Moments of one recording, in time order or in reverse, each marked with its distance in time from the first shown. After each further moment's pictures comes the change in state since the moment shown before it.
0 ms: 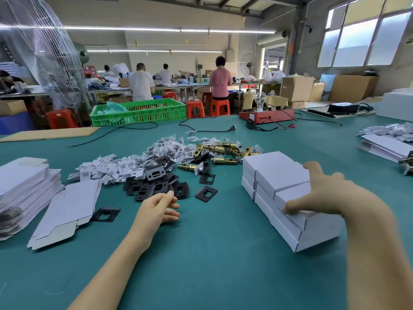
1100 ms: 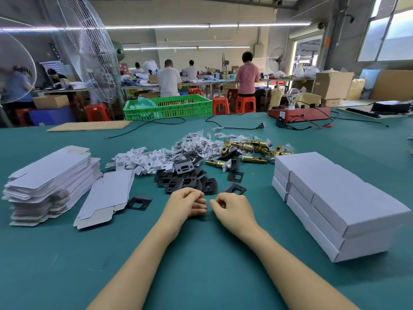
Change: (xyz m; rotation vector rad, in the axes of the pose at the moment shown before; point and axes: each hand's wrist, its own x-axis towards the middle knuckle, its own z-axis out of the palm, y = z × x) left_hand 0.002 0.009 -0.001 -0.029 0.013 -0.096; right_hand 0.041 -0.145 0.168 0.401 0.158 -0.692
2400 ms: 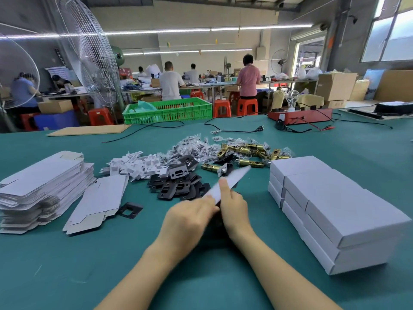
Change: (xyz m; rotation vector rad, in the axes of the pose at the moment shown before) left_hand -0.023 -0.002 0.019 1.230 0.298 1.381; right_hand 0.011 -0.002 -0.005 0.681 0.146 0.289
